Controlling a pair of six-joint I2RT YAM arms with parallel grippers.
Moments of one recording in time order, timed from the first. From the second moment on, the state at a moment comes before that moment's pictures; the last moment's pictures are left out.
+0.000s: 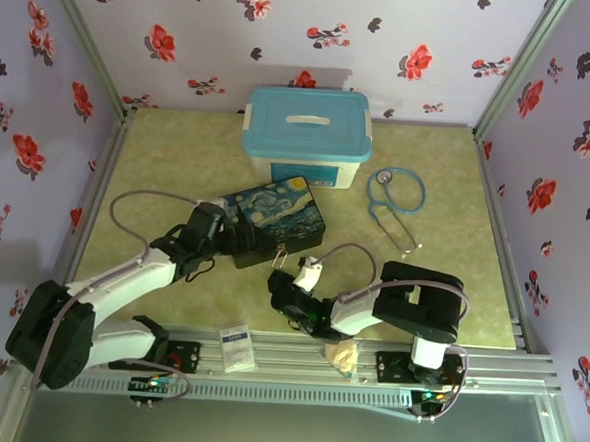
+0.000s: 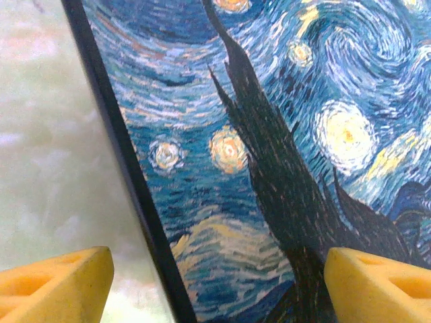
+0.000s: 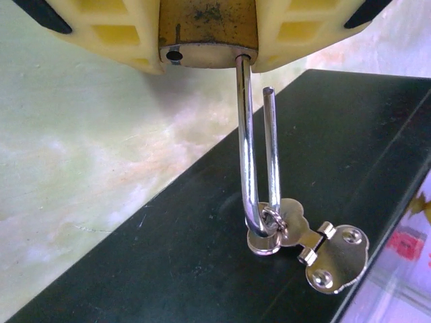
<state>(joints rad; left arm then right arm) -0.57 1.20 0.58 -0.17 -0.09 -0.60 1.32 1.81 0.57 0.59 0.66 1.31</state>
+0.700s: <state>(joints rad) -0.57 1.31 0.56 0.06 -0.15 -0.55 1.30 1.92 0.55 0.90 0.73 1.45</state>
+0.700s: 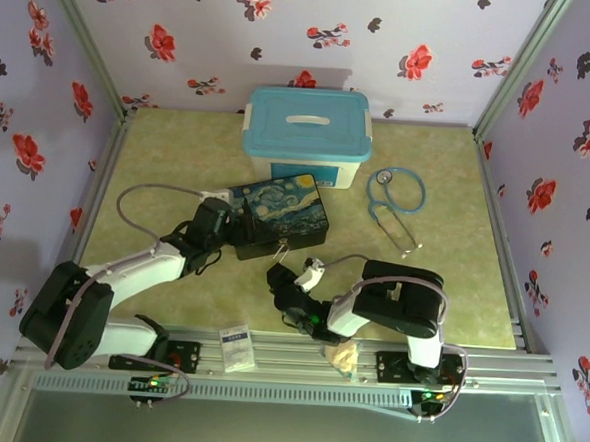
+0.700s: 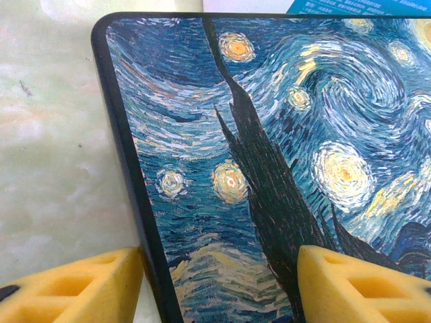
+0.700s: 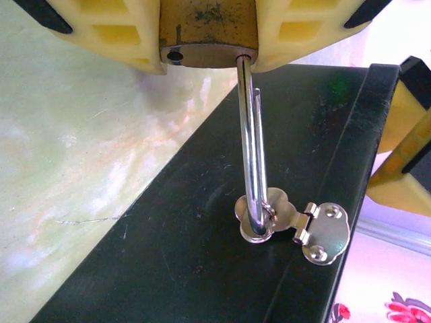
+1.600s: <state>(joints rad) -0.53 1.28 0.54 0.06 -0.08 -0.58 1.28 1.95 0.53 1.00 0.77 1.53</state>
